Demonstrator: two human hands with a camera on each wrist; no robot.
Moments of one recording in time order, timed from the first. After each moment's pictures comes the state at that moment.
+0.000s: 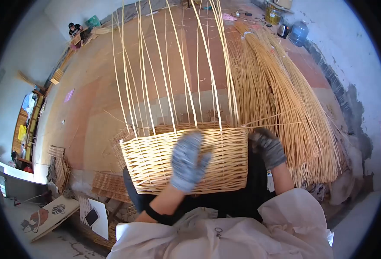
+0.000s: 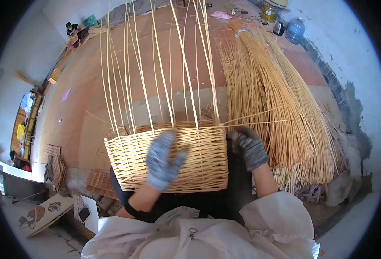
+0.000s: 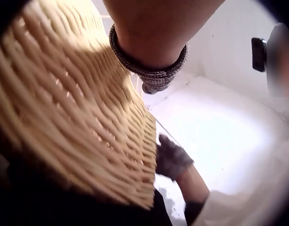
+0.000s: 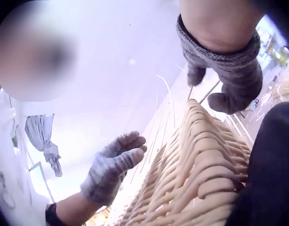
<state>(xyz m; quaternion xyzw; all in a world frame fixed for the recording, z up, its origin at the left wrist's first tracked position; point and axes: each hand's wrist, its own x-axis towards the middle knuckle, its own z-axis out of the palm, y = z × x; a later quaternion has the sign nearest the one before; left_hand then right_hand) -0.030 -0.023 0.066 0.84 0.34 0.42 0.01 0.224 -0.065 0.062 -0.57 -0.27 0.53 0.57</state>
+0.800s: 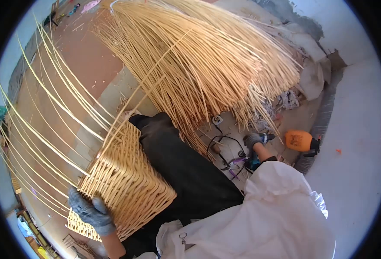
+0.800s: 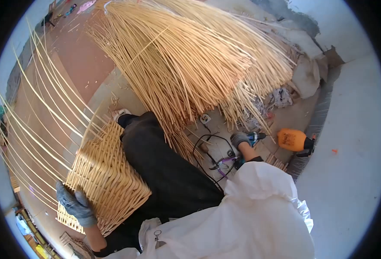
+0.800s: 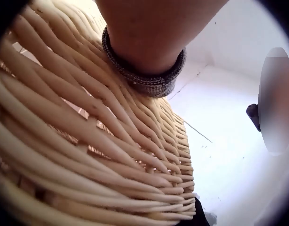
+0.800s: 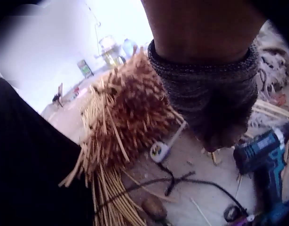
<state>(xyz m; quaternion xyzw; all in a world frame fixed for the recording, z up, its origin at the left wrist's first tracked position) -0.033 -0.010 0.050 0.86 0.43 0.24 -0.13 0.425 -0.357 -0.347 -0.84 -0.42 0.32 -0.12</state>
